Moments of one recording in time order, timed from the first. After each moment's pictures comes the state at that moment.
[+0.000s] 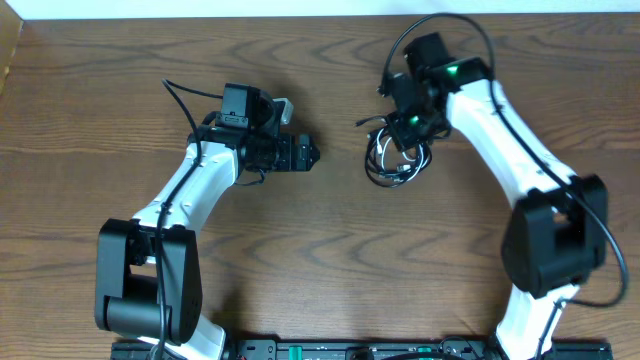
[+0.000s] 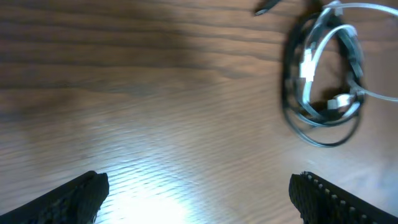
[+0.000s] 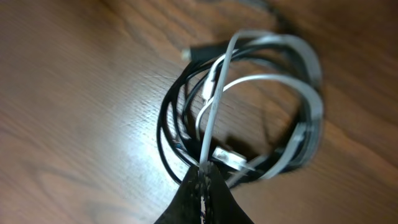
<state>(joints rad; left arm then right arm) -0.17 1.74 1.12 -0.53 0.47 -0.15 0.33 1.98 1.69 -1.05 -0.23 -0.11</state>
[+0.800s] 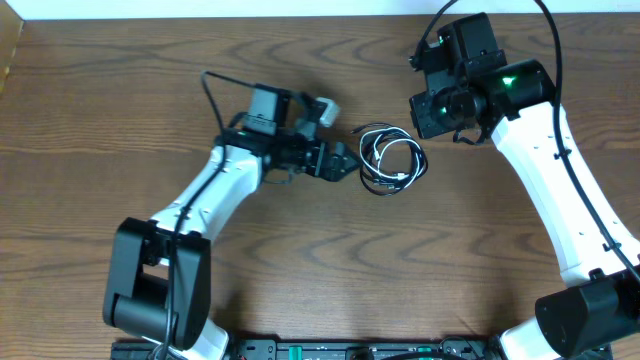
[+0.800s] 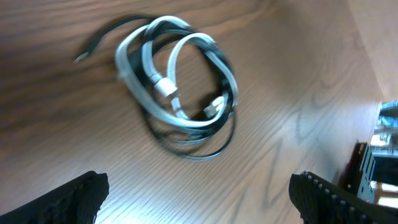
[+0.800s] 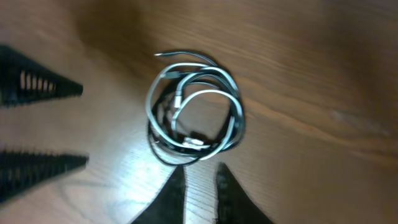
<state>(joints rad) -0.32 1.74 1.12 -0.37 0.73 -0.04 0.33 1.71 1.70 -1.10 -0.07 0.06</state>
